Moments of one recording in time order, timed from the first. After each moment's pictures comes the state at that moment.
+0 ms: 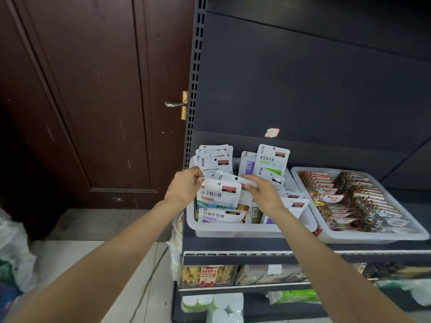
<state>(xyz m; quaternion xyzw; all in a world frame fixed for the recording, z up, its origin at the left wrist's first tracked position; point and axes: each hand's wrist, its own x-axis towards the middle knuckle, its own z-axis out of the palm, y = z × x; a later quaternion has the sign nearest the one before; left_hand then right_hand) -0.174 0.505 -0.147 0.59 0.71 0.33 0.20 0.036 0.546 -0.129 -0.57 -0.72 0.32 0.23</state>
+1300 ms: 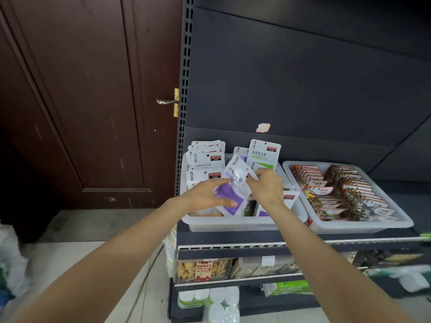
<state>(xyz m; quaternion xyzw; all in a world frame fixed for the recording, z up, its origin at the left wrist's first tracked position) -0.125 0.503 -0.145 0.67 0.56 0.24 0.43 0.040 0.530 -0.105 -0.66 -0.68 0.20 0.25</state>
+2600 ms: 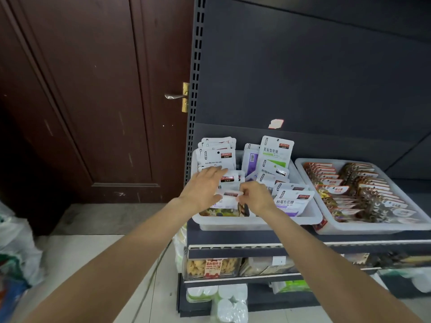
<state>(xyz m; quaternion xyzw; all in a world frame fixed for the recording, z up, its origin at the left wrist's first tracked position) -0.150 0.504 -0.152 0.77 0.62 0.12 0.09 0.017 0.541 -0.148 -0.59 -0.77 0.23 0.09</state>
